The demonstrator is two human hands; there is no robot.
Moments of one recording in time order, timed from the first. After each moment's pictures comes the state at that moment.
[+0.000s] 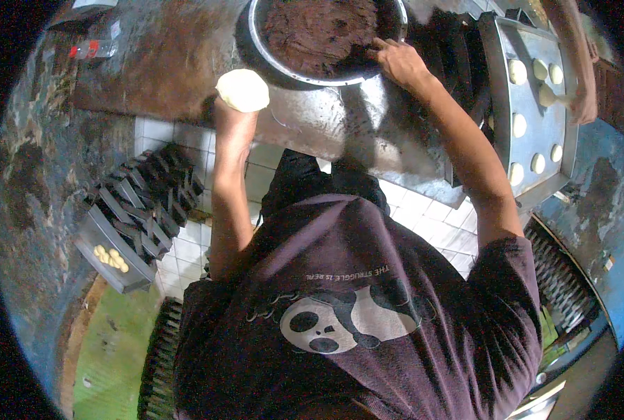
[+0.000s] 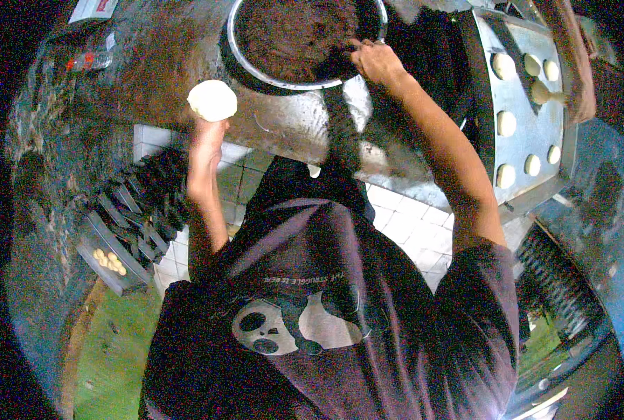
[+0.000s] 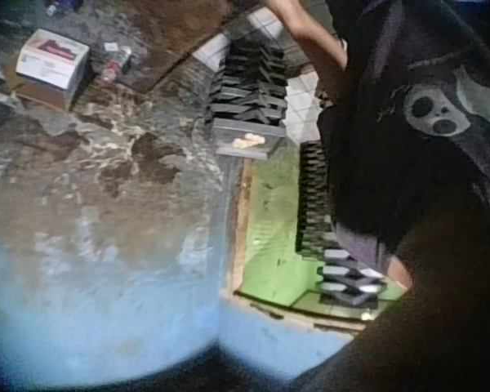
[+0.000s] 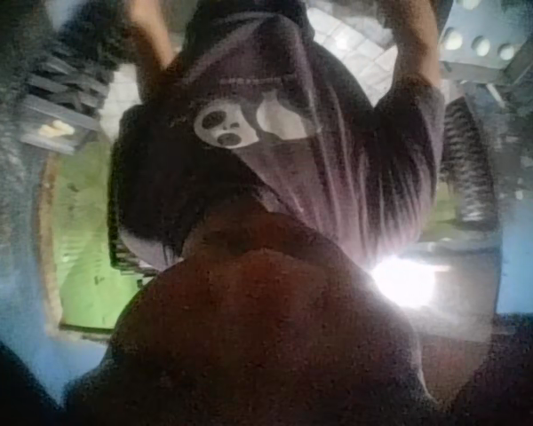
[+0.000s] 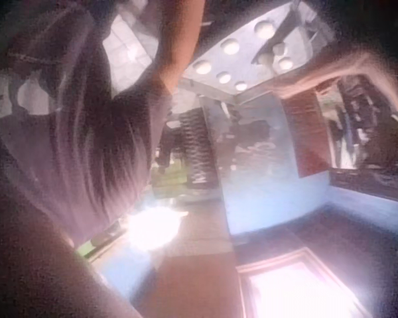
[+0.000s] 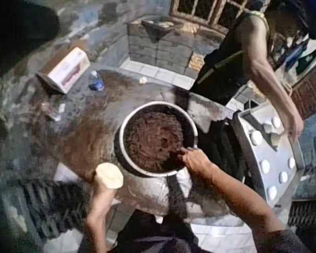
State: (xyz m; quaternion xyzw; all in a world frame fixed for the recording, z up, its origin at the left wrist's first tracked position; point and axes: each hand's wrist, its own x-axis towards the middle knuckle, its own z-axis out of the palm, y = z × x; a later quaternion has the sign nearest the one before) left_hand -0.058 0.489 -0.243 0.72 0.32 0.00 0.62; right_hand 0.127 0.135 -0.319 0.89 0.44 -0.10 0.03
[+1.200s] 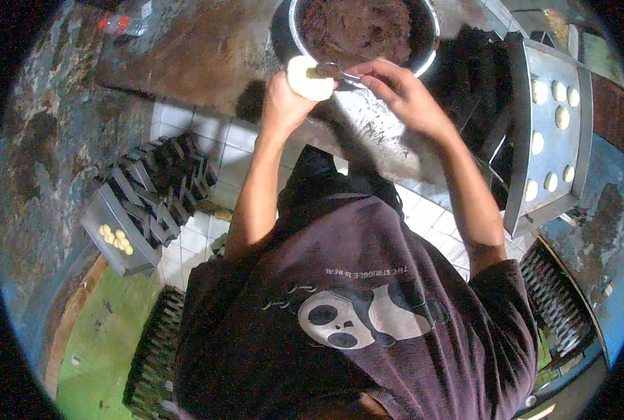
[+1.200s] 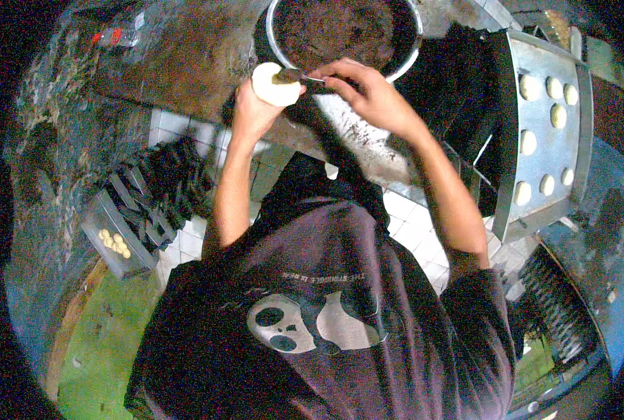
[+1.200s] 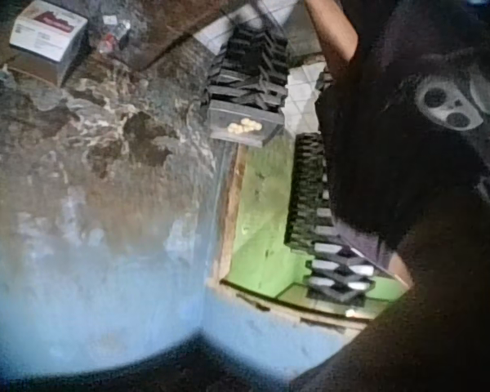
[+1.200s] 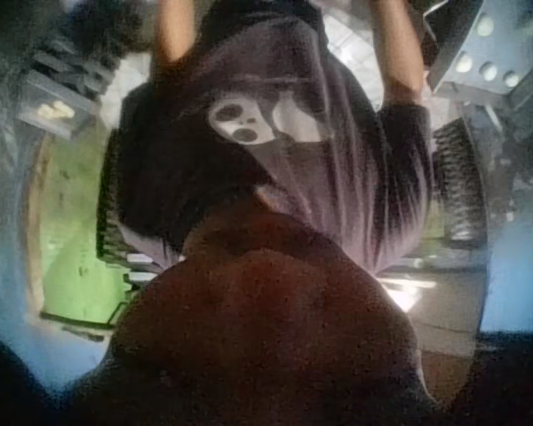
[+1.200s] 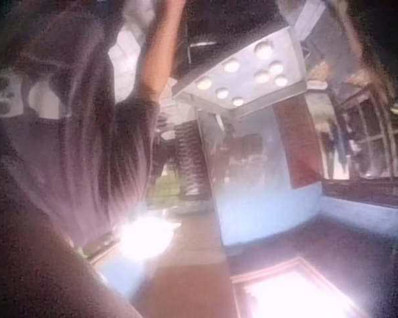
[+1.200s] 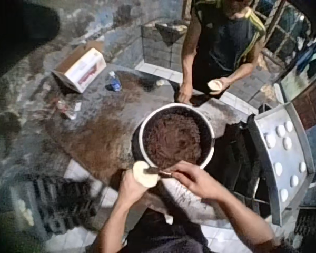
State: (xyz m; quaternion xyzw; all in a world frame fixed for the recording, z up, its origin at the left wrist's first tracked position) left_hand -0.032 0.473 -0.204 0.84 0.13 -0.02 0.53; right_hand 0.043 0.244 -0.174 0.78 0.29 -0.25 -0.50
